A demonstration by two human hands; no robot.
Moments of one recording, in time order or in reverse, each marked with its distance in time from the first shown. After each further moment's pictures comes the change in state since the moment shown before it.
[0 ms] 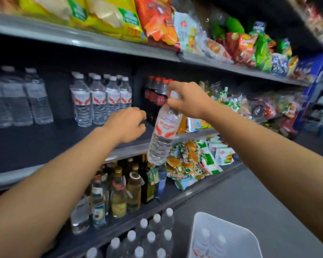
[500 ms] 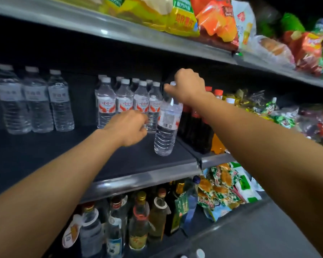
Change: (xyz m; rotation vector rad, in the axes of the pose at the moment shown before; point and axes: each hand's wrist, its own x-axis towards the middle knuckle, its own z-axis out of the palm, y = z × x) left_hand 0.050 -0.123 0.037 0.083 -0.024 -0.125; right_hand 0.180 -0.023 0.098 -0.064 0.066 0.193
